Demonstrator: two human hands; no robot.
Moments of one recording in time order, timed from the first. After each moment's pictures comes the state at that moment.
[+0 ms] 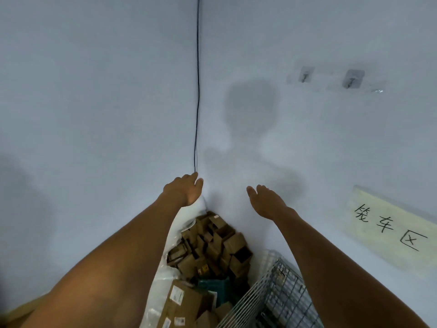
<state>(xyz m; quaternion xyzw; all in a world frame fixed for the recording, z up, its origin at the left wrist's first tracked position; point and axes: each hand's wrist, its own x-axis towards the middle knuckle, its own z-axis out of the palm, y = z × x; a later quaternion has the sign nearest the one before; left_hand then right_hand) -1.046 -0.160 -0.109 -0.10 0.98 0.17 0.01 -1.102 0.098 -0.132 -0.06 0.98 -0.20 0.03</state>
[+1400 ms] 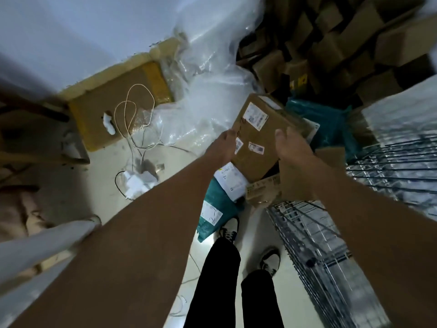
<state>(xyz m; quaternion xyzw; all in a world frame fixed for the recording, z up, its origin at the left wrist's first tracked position) -1.060 -0.332 -0.812 -0.40 0.71 0.51 0.28 -1.147 -0.153 -0.798 0.05 0.90 -0.19 0.39</state>
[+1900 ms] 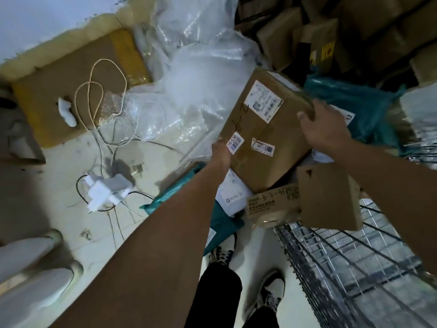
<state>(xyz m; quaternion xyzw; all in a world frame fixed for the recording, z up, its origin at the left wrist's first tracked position) -1.078 -0.318 -1.031 -0.58 0.48 0.63 0.20 -1.228 -0.128 -0.961 -0.06 0.94 -0.12 0.31</state>
